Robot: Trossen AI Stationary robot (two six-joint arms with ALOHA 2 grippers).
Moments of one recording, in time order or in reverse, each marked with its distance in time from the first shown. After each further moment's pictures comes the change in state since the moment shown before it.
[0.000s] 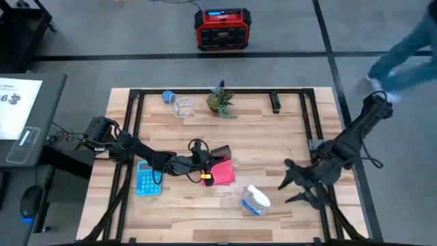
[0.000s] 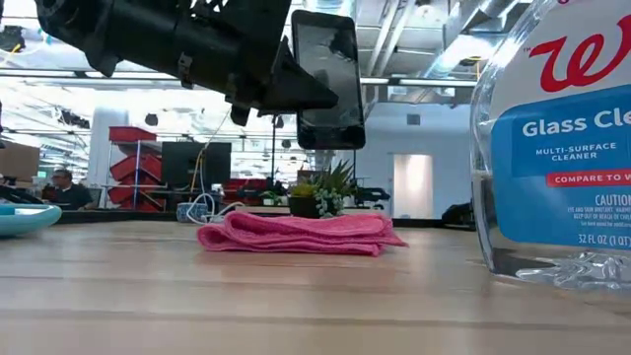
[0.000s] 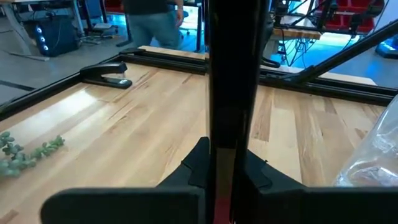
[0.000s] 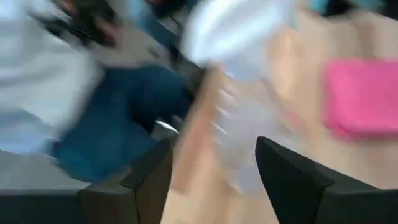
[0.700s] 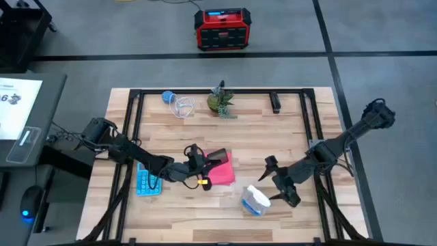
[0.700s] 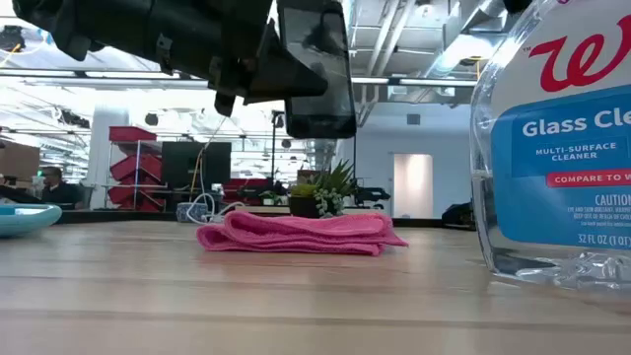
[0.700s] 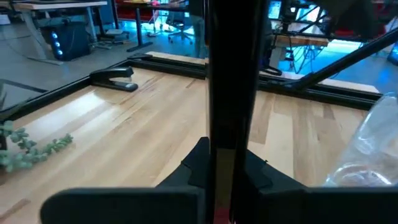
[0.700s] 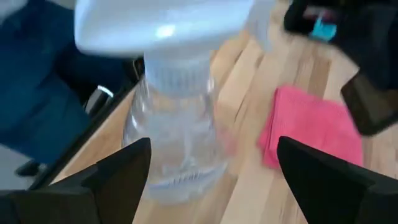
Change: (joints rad) left arm -0.088 -0.016 0.000 -0.021 -0.130 -0.028; right arm -0.178 0.180 0.001 0.201 -0.100 -0.469
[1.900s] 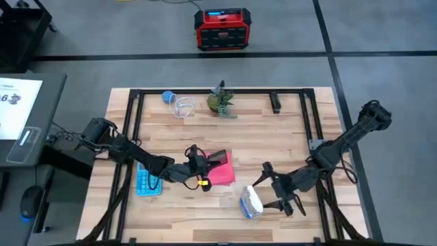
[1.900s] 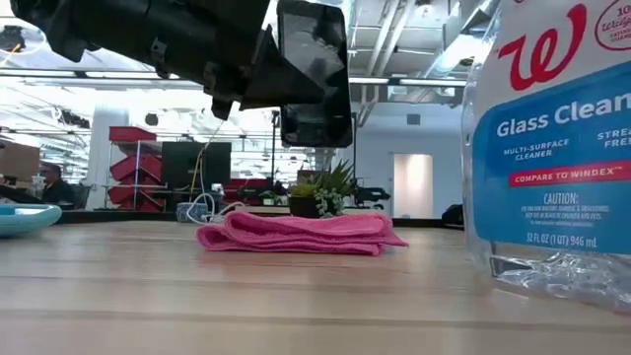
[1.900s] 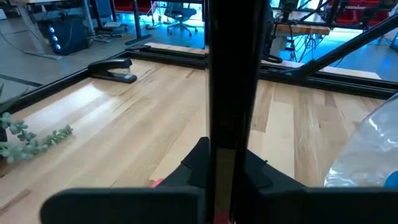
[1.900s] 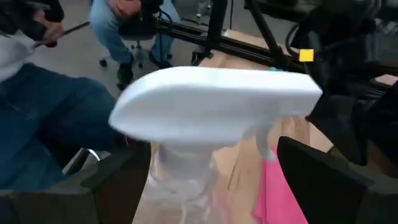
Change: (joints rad) left arm -0.001 0.000 0.000 -0.039 0.007 -0.007; right arm 0.089 0.082 0.000 0.295 0.163 0.012
